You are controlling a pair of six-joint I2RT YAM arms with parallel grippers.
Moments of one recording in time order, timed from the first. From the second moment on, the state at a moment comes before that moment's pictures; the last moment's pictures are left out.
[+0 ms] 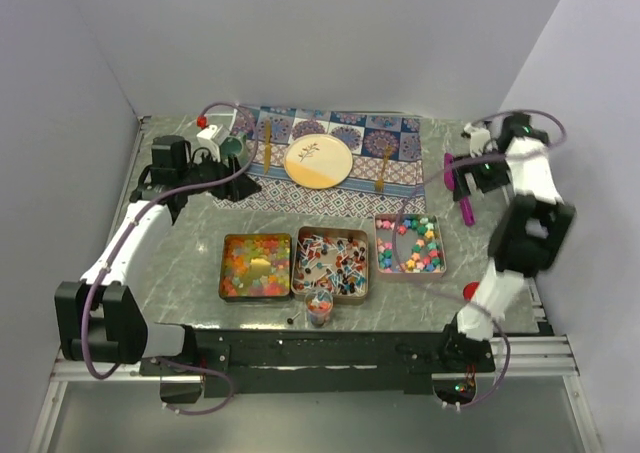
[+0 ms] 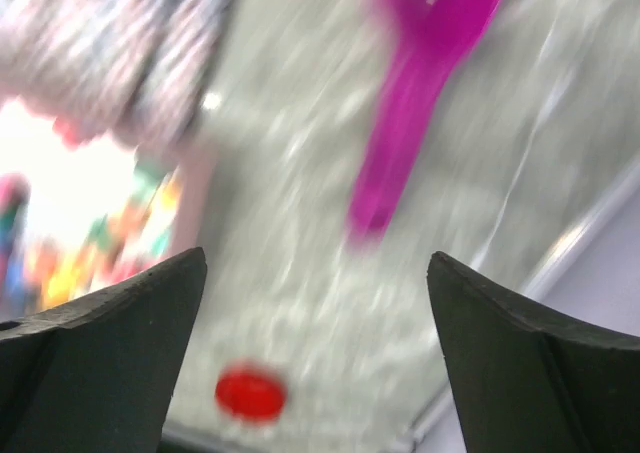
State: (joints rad) left arm -0.07 1.32 1.04 -0.25 0.77 -0.09; right arm -0.30 1.90 1.67 -1.05 -0.30 -0.60
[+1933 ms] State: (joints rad) left arm -0.09 1.71 1.56 -0.64 0.43 0.21; right arm -0.61 1.17 0.93 -1.10 -0.37 -1.39
